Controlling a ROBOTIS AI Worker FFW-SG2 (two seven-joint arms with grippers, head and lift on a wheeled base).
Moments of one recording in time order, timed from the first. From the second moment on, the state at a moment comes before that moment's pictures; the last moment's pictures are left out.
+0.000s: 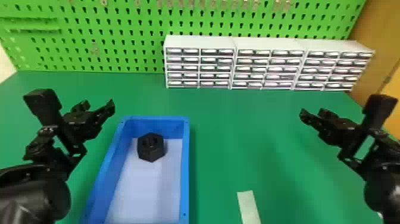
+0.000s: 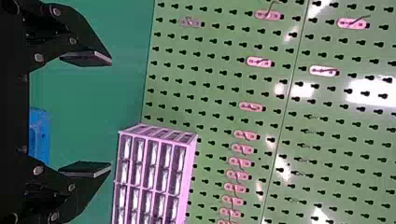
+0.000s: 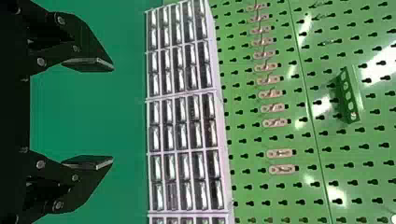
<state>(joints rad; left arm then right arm) -0.08 0.01 0.22 -1.73 0.14 0.34 -0.31 -0.14 -0.15 -0.32 -1.65 -0.16 0.45 0.50</state>
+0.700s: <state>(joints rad) -0.08 0.01 0.22 -1.73 0.14 0.34 -0.31 -0.14 -0.15 -0.32 -1.65 -0.16 0.45 0.50</state>
